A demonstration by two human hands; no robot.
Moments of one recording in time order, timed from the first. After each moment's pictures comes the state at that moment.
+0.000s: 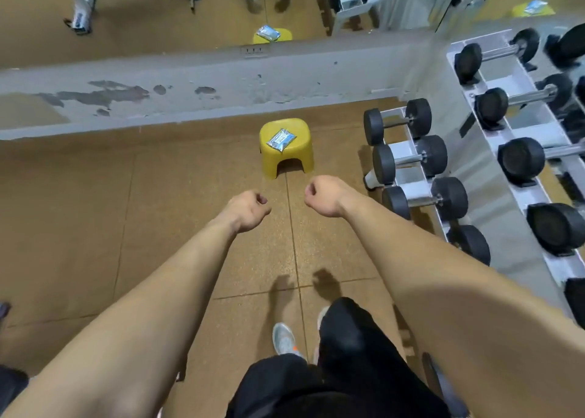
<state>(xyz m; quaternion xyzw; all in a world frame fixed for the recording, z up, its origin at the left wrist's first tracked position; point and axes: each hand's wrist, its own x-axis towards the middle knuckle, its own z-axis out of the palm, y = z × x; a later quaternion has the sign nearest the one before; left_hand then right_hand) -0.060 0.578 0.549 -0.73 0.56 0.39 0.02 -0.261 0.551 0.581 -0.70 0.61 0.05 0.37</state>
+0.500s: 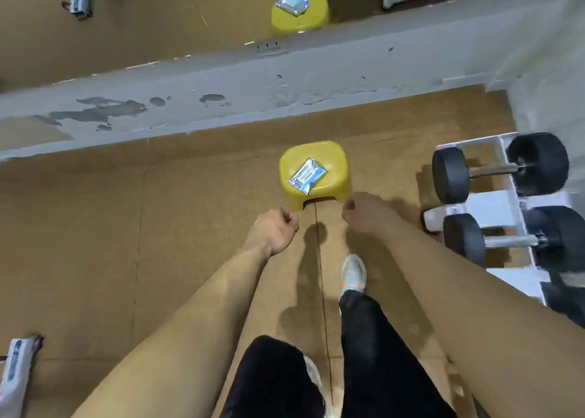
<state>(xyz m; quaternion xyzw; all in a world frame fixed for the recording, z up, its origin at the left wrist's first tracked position) -0.071 0.182 0.379 -0.77 0.46 0.43 0.04 -0.272 0.133 0.362 -0.63 0.63 0.08 0.45</state>
